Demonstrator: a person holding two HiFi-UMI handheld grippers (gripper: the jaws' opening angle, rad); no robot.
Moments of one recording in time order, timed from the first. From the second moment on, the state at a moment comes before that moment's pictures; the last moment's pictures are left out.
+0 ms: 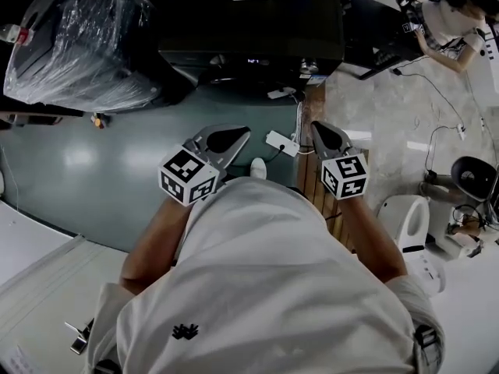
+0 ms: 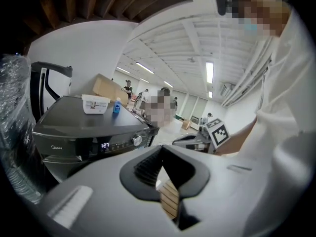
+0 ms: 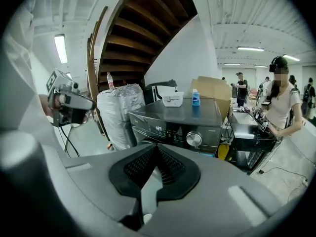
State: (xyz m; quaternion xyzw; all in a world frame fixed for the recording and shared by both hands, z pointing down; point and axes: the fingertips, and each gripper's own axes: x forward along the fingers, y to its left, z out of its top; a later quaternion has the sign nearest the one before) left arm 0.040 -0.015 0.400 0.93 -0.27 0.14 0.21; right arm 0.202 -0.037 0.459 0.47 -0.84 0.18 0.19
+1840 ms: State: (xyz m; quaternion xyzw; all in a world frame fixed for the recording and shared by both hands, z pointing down) left arm 0.028 0.001 0.403 0.92 -0.29 0.15 0.21; right arm 0.178 -0.004 0.423 0.42 -0.88 0.18 0.15
